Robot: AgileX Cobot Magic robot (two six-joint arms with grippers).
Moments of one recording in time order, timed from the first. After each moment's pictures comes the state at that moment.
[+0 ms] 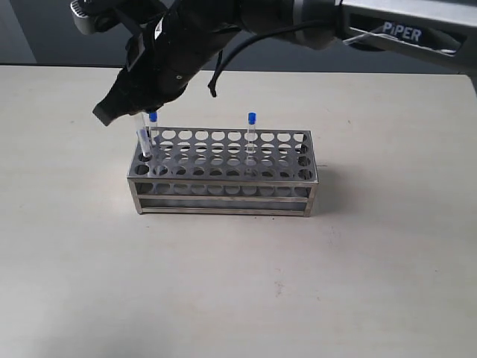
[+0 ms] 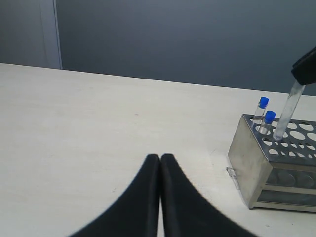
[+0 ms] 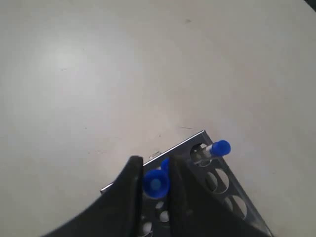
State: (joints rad) left arm 0.16 0.01 0.00 -0.20 0.24 0.06; right arm 0.92 2.06 -1.81 0.27 0.71 -0.41
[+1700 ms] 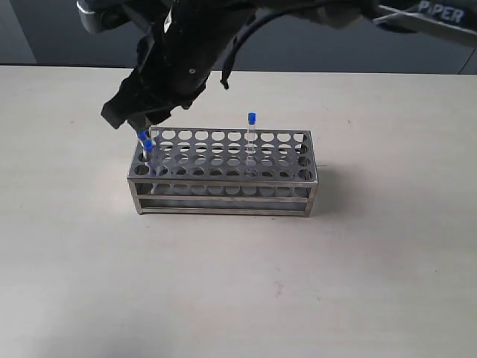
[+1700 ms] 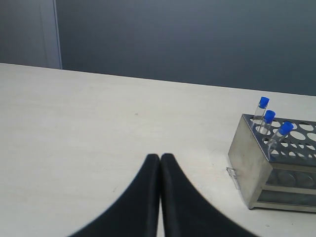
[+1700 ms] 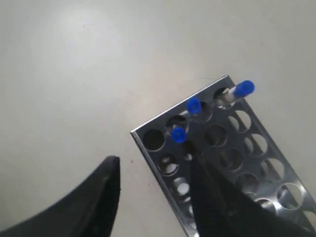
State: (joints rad) left arm 0.16 0.01 0.00 -0.20 0.24 0.06; right arm 0.92 1.99 -1.81 0.25 0.92 -0.31
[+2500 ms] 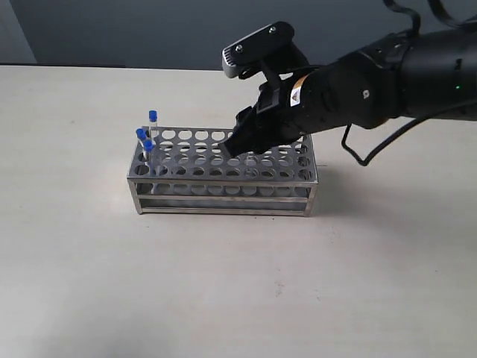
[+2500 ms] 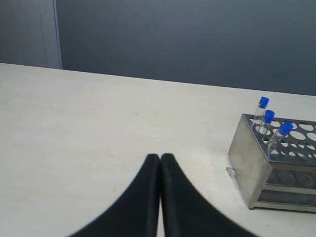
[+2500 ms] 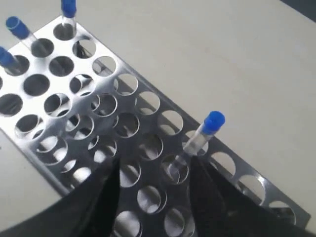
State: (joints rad) left arm 0.16 0.01 0.00 -0.20 0.24 0.06; right arm 0.77 1.71 -1.07 0.03 0.23 -0.12
